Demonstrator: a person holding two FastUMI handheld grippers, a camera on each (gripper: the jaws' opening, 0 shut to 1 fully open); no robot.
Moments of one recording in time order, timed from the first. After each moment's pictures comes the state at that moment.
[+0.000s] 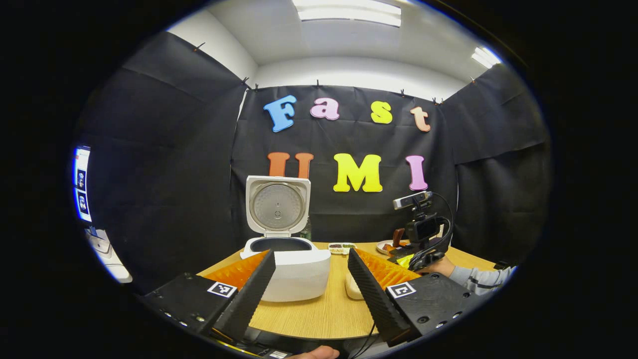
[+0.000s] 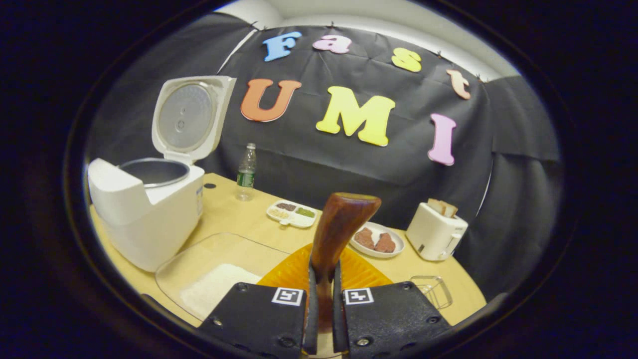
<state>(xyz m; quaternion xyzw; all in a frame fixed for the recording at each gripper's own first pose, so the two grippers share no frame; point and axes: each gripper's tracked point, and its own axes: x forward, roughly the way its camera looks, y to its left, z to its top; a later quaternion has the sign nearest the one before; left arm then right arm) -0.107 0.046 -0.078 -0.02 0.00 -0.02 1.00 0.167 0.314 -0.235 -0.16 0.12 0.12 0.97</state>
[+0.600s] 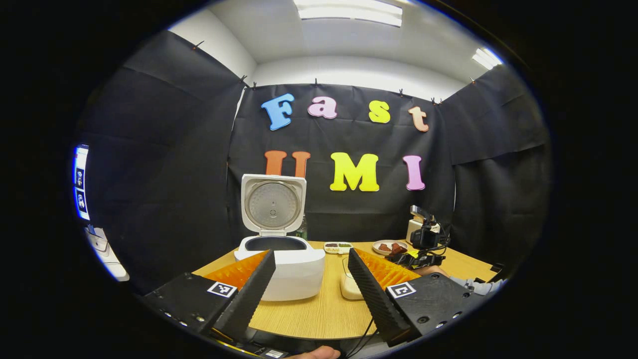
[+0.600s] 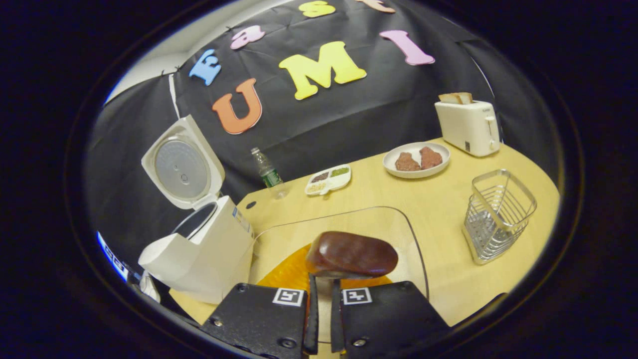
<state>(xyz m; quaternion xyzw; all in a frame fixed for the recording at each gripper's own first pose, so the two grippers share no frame) -0.105 0.031 -0.074 -0.02 0.01 -0.03 1.00 0.141 0.339 -0.273 0.19 0.27 0.18 0.92</state>
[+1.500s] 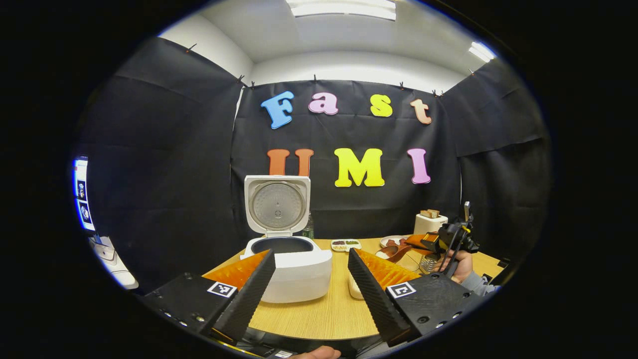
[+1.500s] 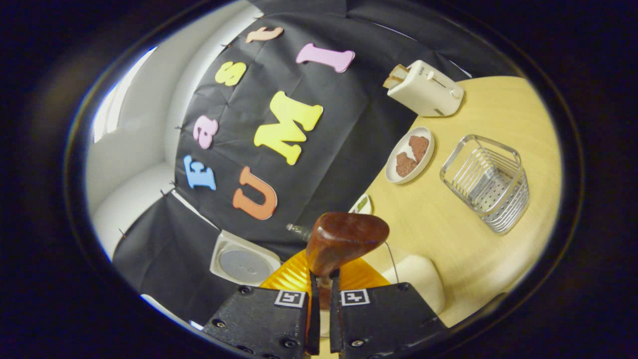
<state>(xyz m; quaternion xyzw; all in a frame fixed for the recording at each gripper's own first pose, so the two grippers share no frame) -0.088 0.041 -0.068 0.01 0.02 -0.01 1.00 0.146 0.277 -0.184 0.54 0.17 0.21 0.80</state>
